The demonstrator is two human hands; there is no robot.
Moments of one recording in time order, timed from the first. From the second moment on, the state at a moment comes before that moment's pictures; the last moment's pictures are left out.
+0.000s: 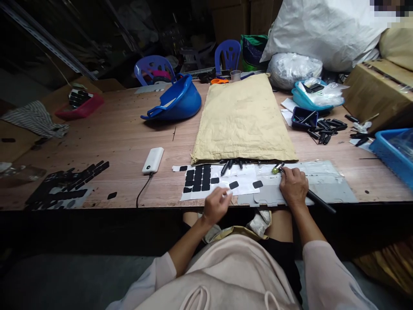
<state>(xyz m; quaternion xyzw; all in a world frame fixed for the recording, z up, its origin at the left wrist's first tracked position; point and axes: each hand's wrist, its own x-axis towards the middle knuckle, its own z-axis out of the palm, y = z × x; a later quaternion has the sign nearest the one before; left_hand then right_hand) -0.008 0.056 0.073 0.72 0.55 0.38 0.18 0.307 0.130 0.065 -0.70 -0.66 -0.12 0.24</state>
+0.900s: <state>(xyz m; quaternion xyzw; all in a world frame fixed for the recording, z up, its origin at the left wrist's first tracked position) 0.008 0.126 0.070 0.75 0.53 0.29 0.26 0.307 0.130 0.066 -0.71 -0.66 -0.10 0.24</state>
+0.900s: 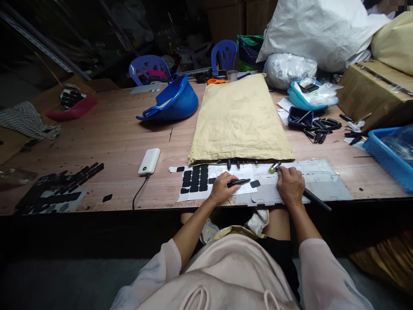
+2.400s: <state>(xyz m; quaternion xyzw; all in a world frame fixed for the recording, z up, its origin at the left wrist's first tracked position) 0.011 0.131 0.070 0.73 0.54 0.29 0.29 0.253 0.097 0.098 -0.59 -0.71 -0.03 0.39</state>
